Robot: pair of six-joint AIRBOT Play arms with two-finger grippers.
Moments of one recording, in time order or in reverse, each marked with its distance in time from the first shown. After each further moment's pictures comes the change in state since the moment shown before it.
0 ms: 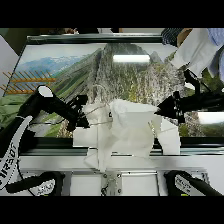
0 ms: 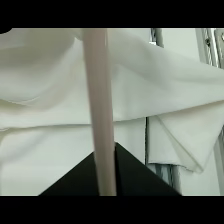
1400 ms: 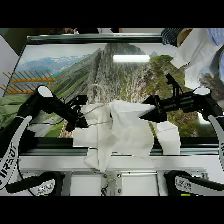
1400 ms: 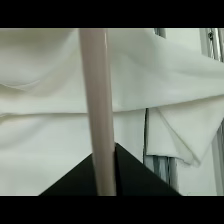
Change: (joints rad) left arm 0.002 0.000 0.000 0.016 0.001 -0.033; right arm 0.158 -0.199 -0.068 0.205 -0.056 -0.085
